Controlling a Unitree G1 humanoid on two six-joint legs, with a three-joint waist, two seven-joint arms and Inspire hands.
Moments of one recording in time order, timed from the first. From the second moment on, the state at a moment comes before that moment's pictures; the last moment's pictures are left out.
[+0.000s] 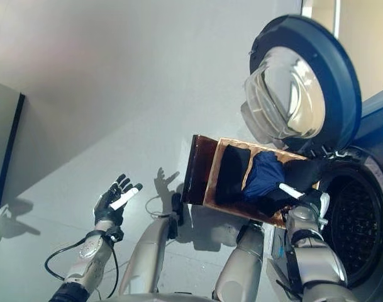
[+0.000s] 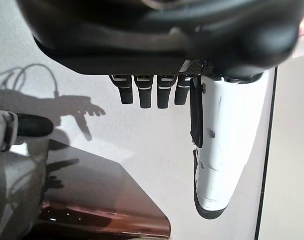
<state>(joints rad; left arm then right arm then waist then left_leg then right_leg) 0.04 0.28 -0.20 0.47 -0.65 -0.23 0.14 -0.47 -0.48 -0.06 1.27 0.40 -0.10 -0.38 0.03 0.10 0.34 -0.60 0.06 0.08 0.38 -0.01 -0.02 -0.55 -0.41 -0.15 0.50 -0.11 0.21</state>
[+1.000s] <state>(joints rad) 0.04 0.20 -0.14 0.60 -0.64 -0.26 0.13 -0.28 -0.16 -0.32 1.02 1.01 -0.38 -0.28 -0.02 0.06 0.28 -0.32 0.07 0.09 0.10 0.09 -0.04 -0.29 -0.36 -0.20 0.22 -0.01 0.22</state>
